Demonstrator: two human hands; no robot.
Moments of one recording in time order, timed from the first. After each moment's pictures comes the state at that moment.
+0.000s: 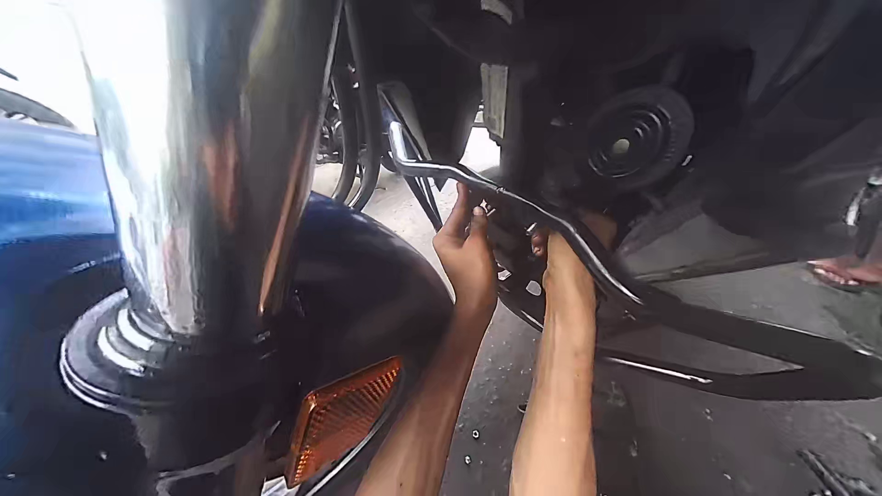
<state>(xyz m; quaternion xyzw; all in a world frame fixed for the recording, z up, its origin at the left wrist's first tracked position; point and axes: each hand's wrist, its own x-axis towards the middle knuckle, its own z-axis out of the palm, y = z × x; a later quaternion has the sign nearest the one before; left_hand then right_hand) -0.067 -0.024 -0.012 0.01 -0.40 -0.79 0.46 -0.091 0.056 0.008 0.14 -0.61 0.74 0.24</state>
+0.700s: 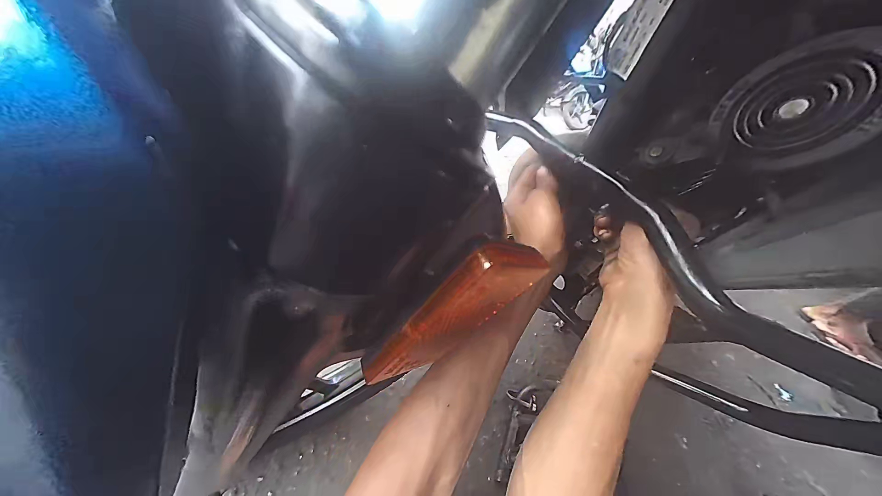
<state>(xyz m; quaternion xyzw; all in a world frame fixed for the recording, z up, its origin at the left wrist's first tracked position) -0.089 -0.015 -0.006 0.09 -0.34 -0.87 0.34 -0.098 0.070 0.007 0.17 -0.64 0.72 0.19</state>
